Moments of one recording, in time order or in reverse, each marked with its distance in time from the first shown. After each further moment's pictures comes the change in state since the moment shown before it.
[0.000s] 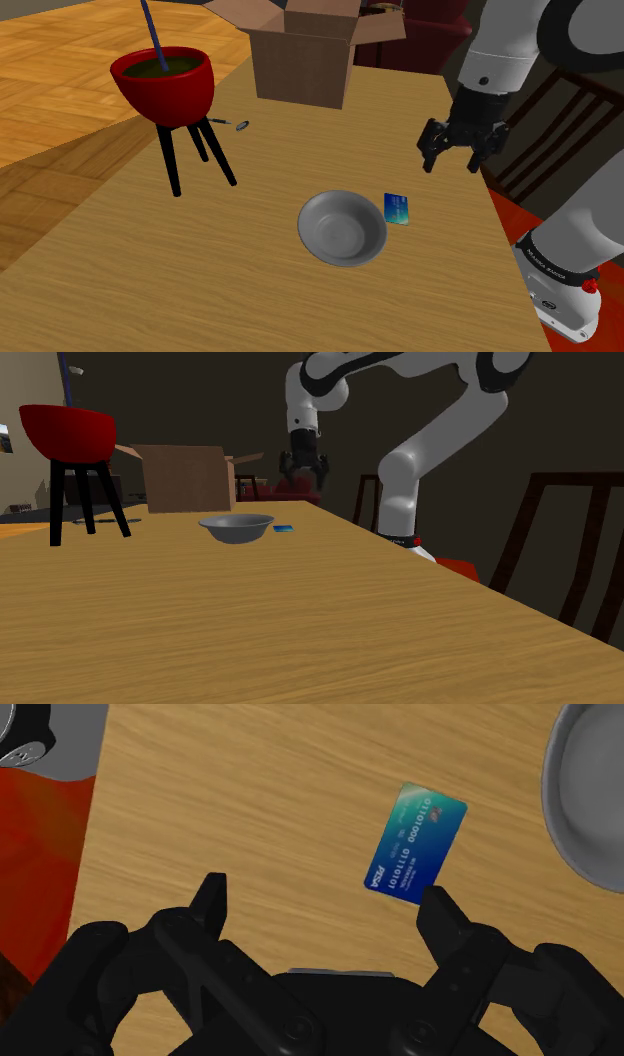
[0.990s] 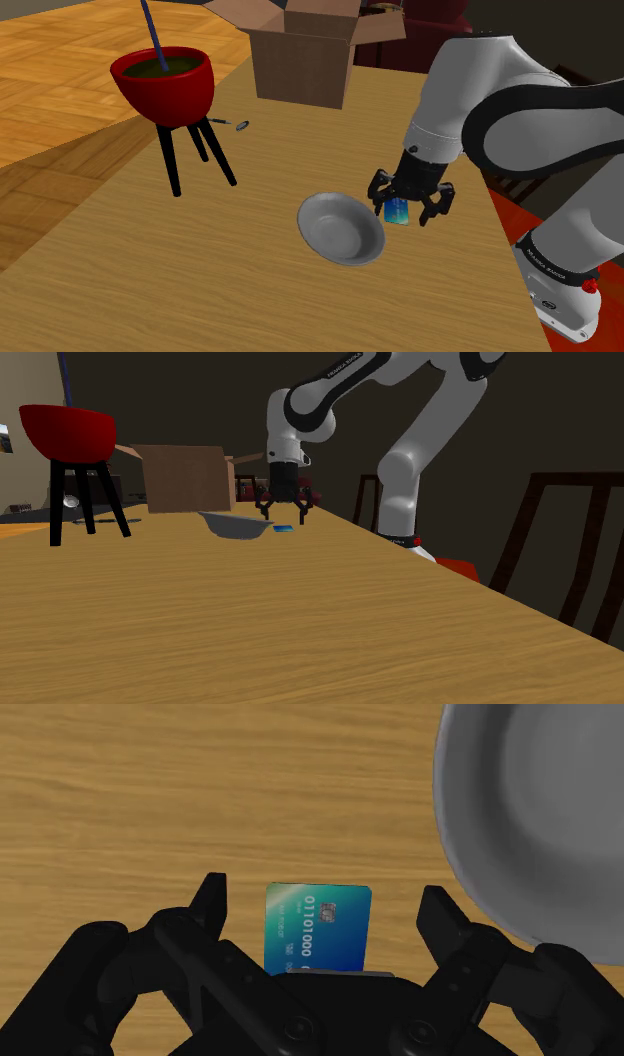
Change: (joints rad) arm -0.018 0.263 0.368 -0.022 0.251 0.405 0.354
